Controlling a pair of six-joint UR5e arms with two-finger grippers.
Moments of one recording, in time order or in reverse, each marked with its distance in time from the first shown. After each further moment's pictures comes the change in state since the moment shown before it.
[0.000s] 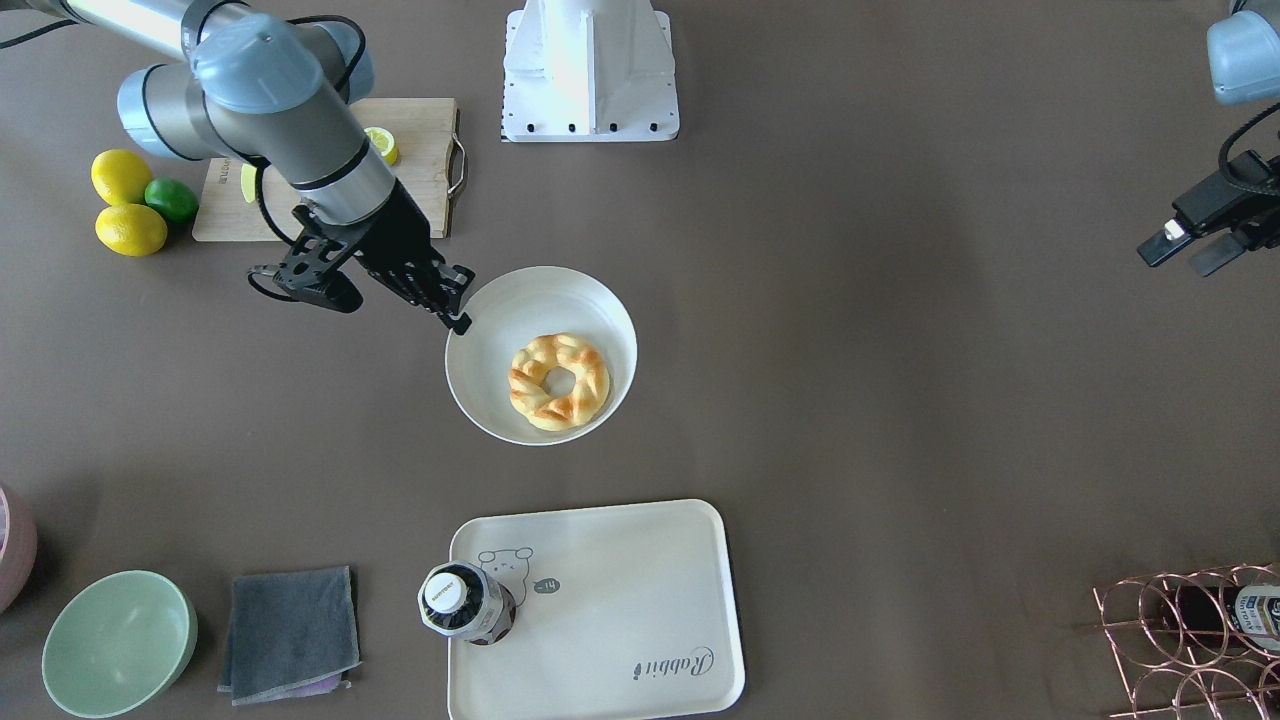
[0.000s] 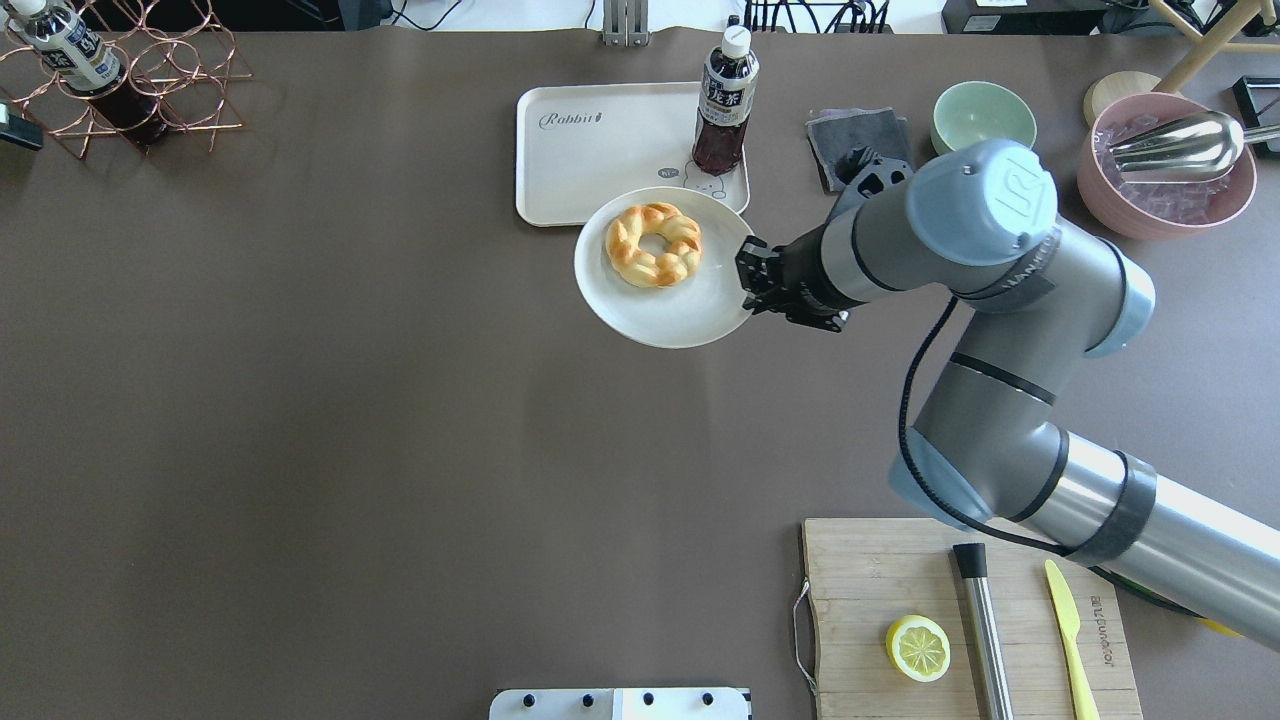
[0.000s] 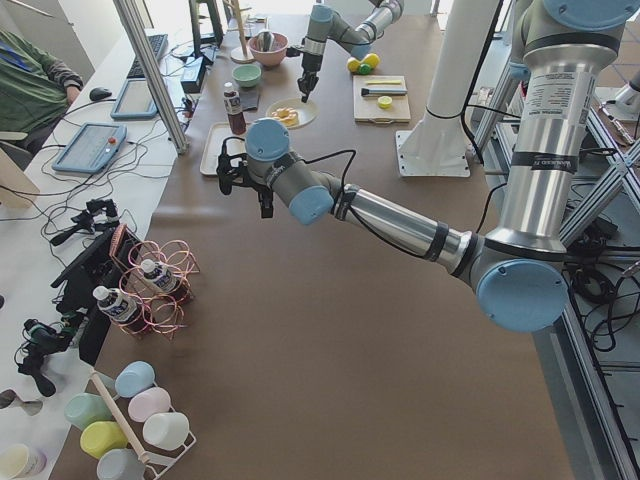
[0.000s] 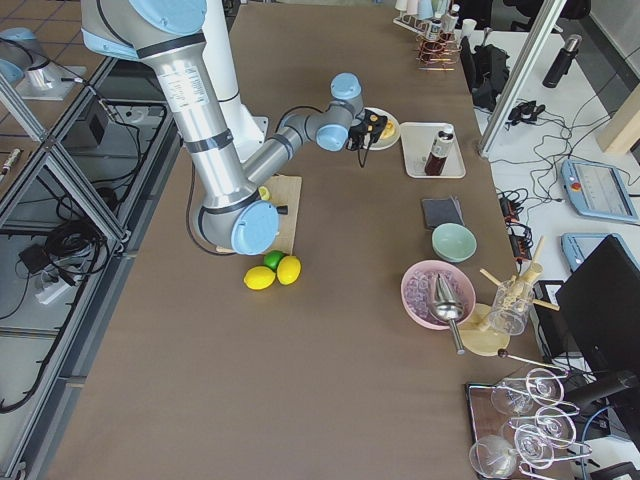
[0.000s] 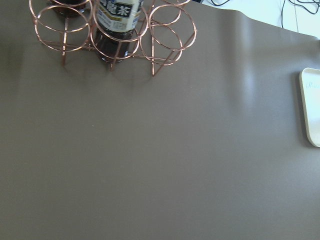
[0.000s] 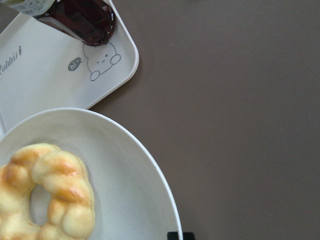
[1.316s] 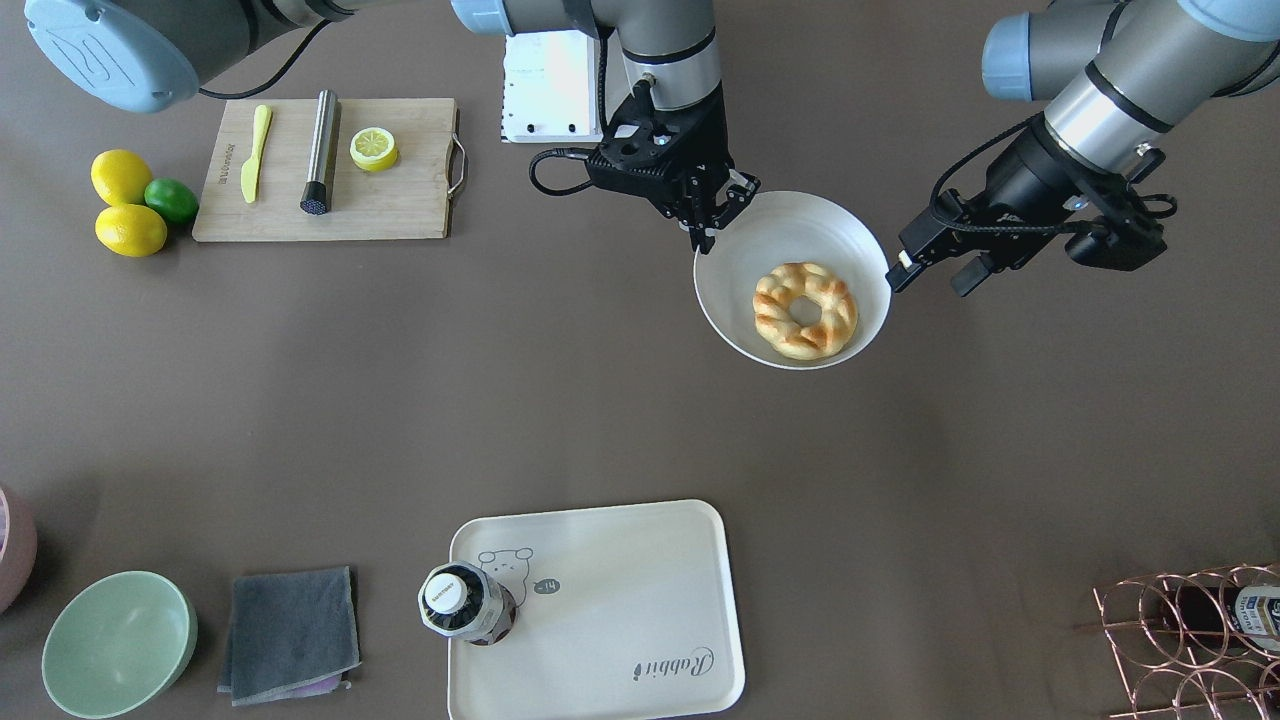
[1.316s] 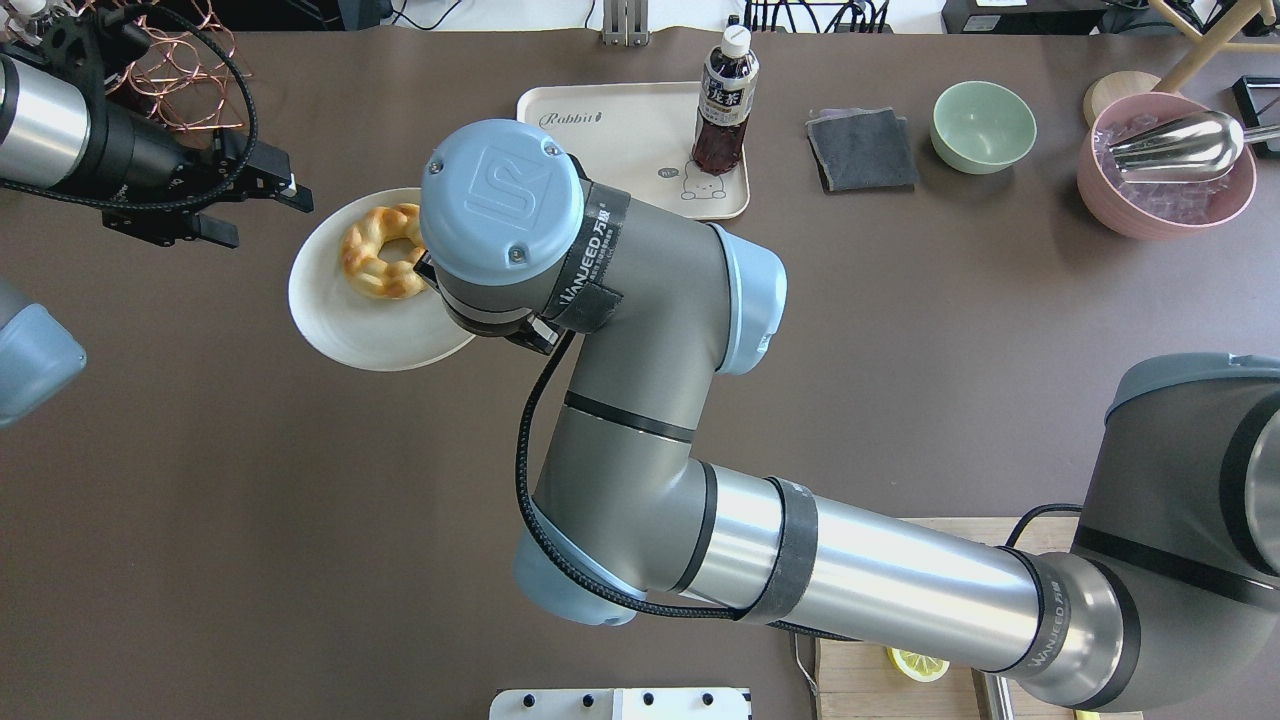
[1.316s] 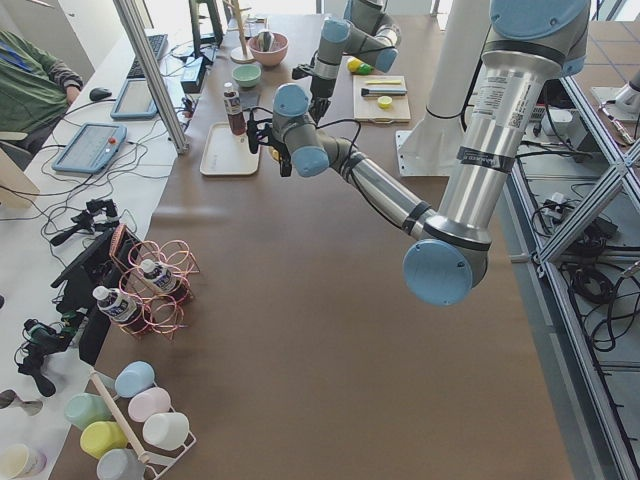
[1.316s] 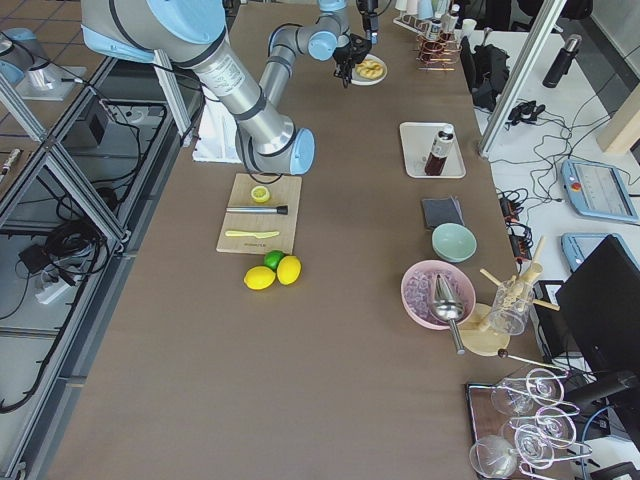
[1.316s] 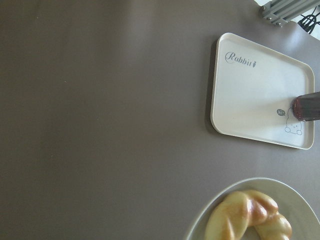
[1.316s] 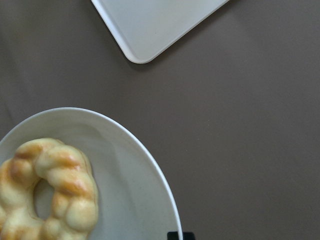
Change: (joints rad) left arm 0.360 -0.151 -0.066 0.002 0.312 -0.314; right arm -0.206 0.564 -0.203 -0.416 -0.206 0.108
